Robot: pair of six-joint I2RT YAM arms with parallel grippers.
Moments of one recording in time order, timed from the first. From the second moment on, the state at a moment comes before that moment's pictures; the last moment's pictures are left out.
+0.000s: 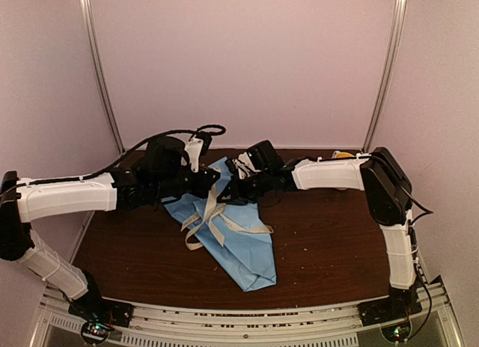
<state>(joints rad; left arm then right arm) -0.86 1.43 1.03 -0.02 -0.13 -0.29 0.78 2.15 1.62 -0.13 -0.57 0.66</state>
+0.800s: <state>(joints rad) -0.81 1.65 1.10 -0.05 -0.06 -0.34 0.74 1.98 1.35 0.05 -0.60 0.76</state>
